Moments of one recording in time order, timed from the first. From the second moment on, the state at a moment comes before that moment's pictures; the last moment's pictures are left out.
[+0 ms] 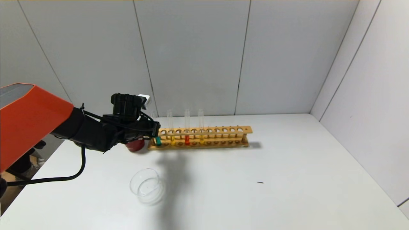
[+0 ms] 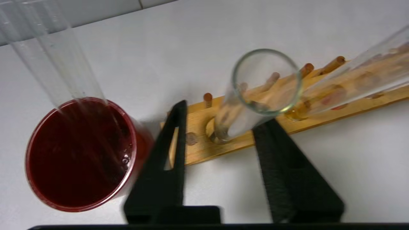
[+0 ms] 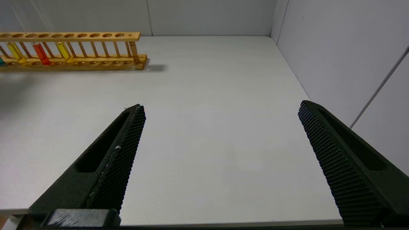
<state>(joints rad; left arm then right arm) -0.24 2.10 -1.14 -0.50 0.00 0.02 0.00 0.00 0.00 -0.01 0.01 0.00</state>
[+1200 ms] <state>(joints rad) -0.25 1.96 -1.30 -0.32 0.04 0.05 0.00 0.00 0.00 -0.01 0.01 0.00</state>
